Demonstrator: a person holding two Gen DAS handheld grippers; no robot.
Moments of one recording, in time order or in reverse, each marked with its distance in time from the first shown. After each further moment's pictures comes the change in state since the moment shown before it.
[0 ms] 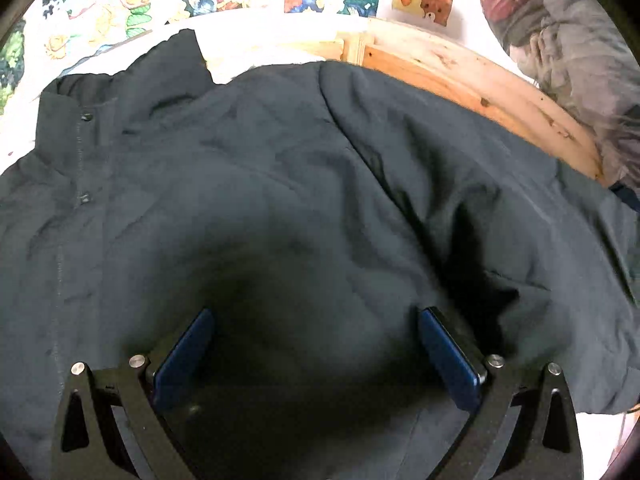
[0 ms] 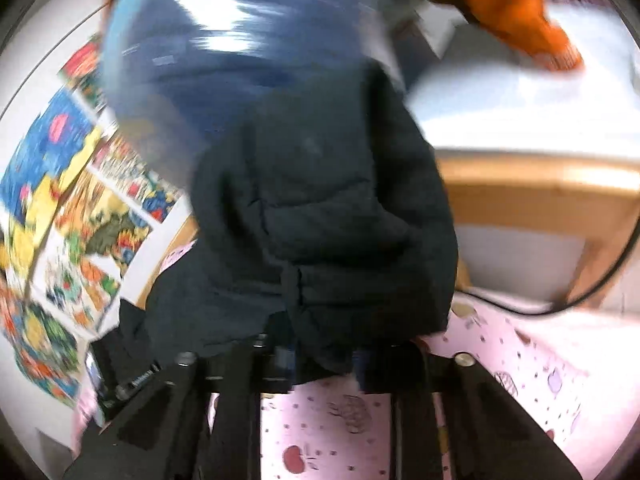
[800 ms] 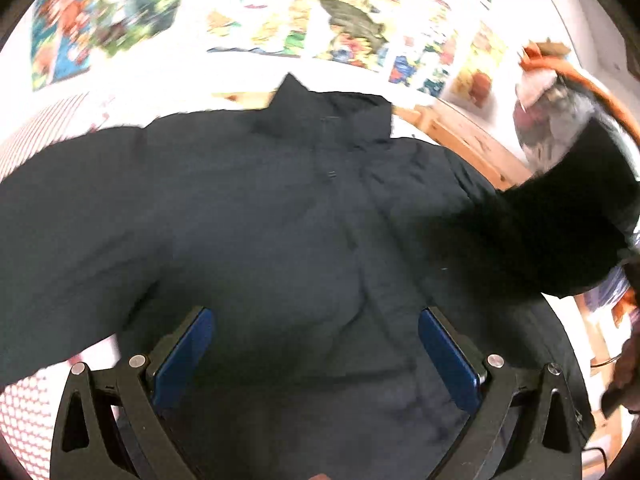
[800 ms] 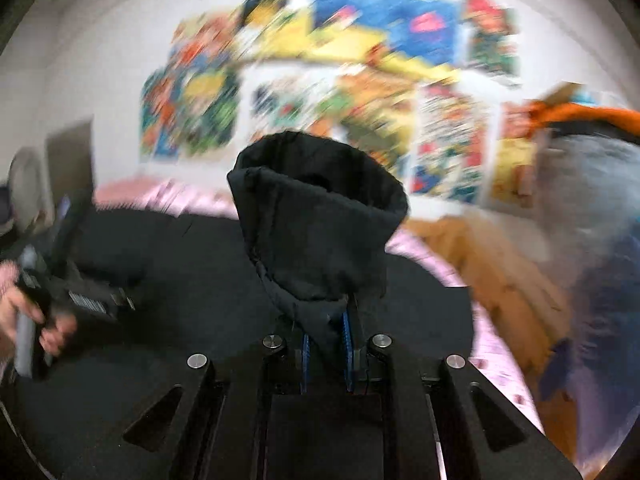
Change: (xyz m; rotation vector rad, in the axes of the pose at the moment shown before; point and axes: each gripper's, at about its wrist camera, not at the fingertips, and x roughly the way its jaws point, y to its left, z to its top) left arm -0.180 0.254 -0.105 -0.201 -0.113 -0.063; right arm -0.062 0.325 -0.113 -1.098 0.071 0.435
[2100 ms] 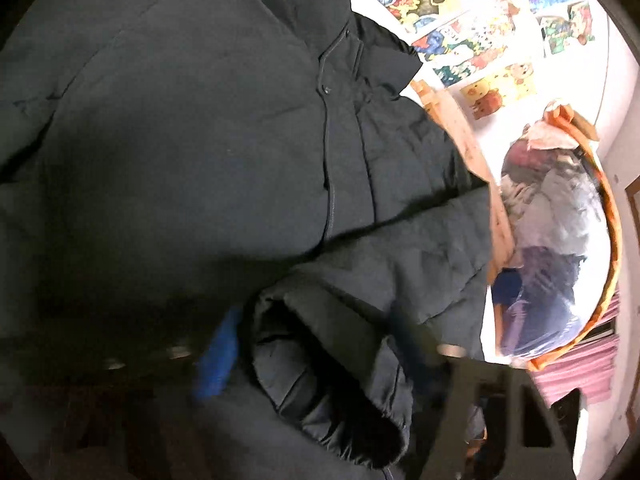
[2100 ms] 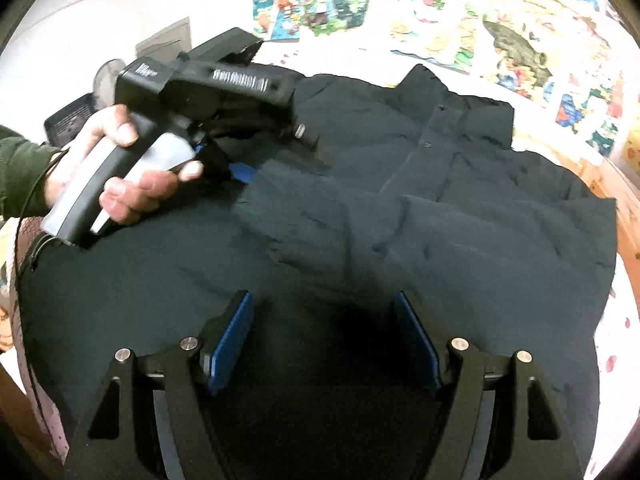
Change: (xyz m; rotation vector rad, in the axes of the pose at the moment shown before) left arm 0.102 0.006 -0.010 -0.339 0.267 -0.329; right arm 0.022 0.076 -0.094 -0.095 0.271 0.348
